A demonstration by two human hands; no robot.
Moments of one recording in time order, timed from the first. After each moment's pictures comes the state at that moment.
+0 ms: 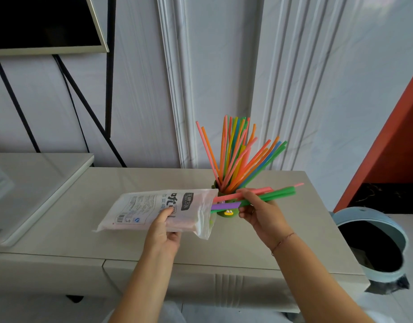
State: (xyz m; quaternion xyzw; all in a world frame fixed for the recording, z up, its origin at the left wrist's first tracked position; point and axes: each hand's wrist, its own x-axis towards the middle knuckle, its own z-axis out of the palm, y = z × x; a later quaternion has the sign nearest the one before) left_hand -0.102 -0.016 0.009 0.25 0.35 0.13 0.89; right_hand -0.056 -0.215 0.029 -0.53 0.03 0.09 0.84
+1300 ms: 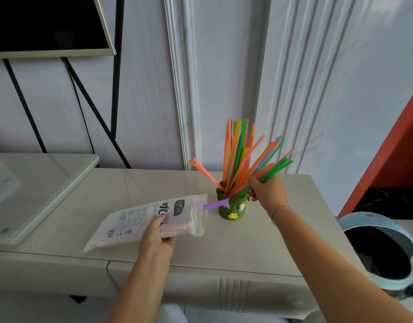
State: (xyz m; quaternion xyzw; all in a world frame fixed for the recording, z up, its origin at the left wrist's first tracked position) left_hand -0.104 -0.001 0.007 0.23 0.39 0.16 0.87; right_hand -0.005 -0.214 0.050 -0.82 0.05 -0.05 0.57
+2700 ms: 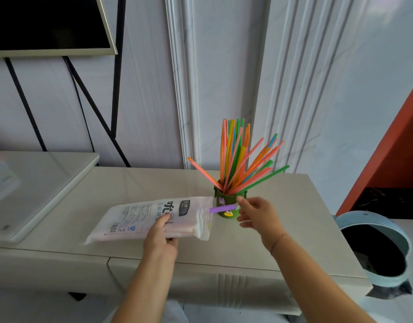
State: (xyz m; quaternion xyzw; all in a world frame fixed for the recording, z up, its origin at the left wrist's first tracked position) left_hand -0.112 -0.008 0.001 0.26 0.38 0.15 0.87; right_hand -0.048 -0.209 0.010 -0.73 0.07 0.08 0.68
